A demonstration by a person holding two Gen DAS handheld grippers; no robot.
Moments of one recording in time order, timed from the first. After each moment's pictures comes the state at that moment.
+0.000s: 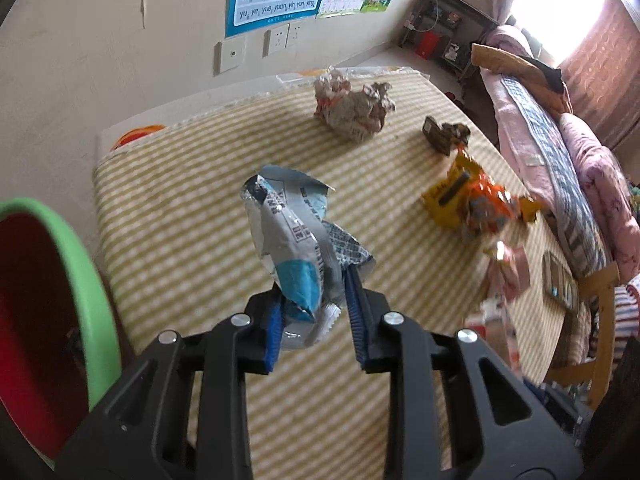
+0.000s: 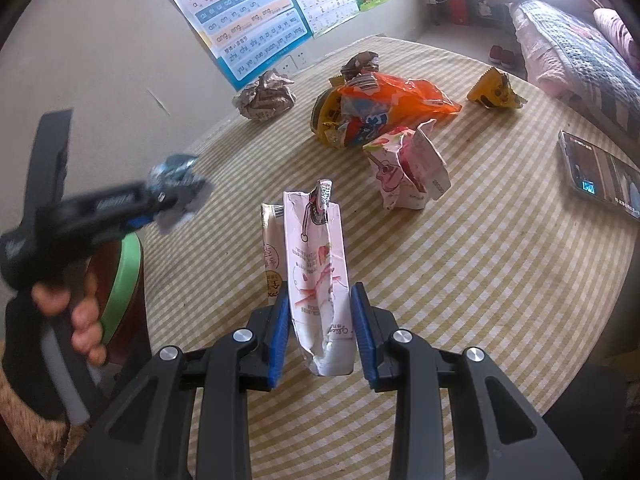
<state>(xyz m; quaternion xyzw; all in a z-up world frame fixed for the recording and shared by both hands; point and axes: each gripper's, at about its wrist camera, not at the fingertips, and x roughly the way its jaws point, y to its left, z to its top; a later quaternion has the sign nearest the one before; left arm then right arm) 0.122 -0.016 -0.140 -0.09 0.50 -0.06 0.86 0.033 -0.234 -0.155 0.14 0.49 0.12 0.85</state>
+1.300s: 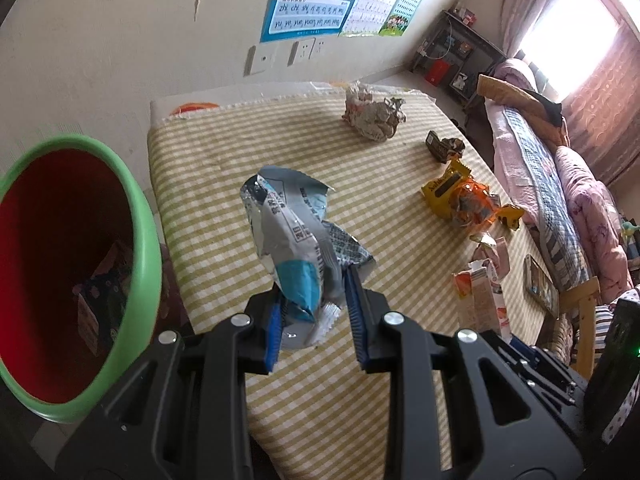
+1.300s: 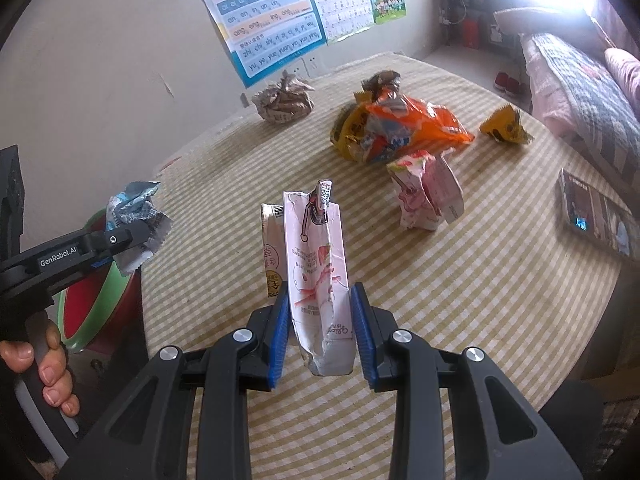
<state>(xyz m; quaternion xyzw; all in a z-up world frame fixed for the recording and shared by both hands) 0.063 0.014 -0.125 -0.15 0.47 -0.04 0.87 0.032 -0.212 -0.139 0.08 0.48 0.12 0.87</state>
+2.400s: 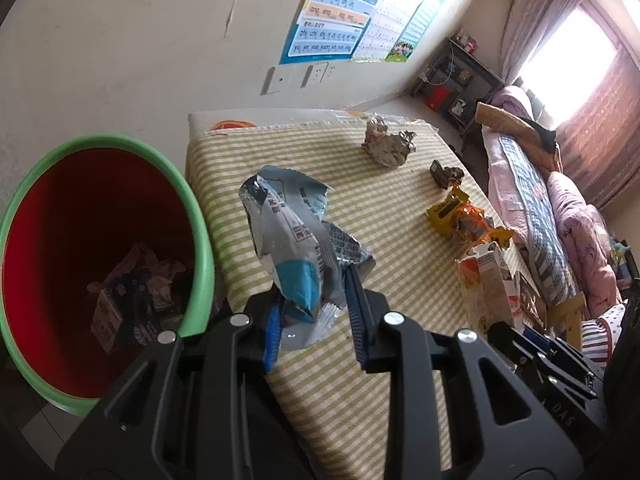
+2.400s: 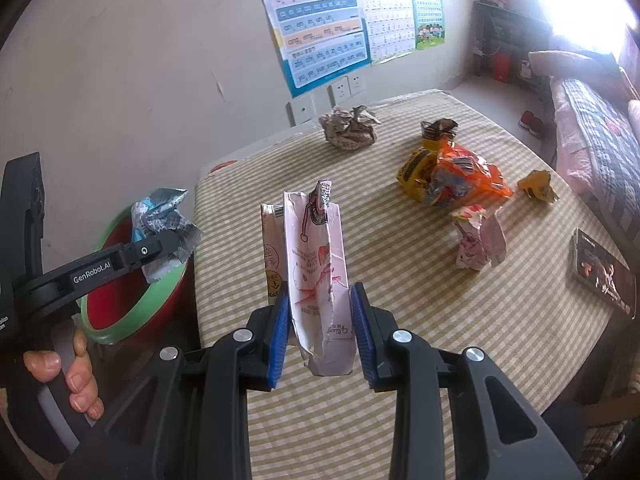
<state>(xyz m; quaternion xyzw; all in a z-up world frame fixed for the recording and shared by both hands) 0.034 0.059 -0.109 -0.18 0.44 -0.03 0.88 0.018 -0.154 -0.094 0.02 0.45 0.16 0.88</state>
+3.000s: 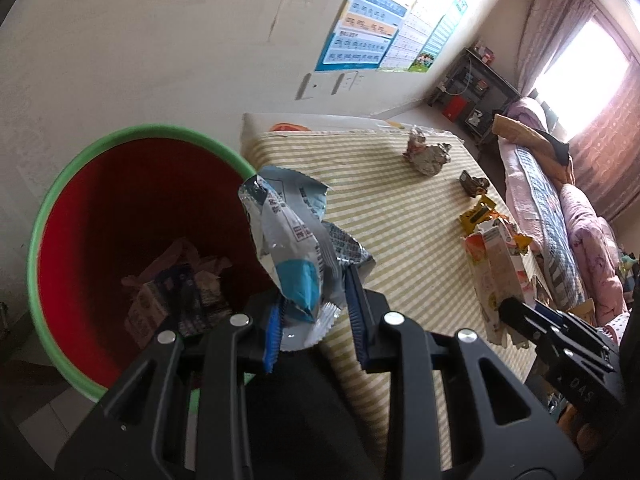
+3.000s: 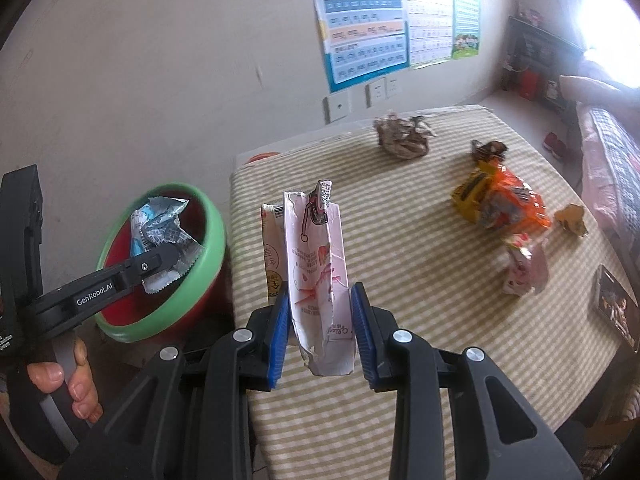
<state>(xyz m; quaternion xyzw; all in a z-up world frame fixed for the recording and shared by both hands) 0.009 0.110 -0.113 -0.19 0.43 0.00 0.88 0.023 -0.096 -0.089 -0.02 0.46 0.20 0.87</state>
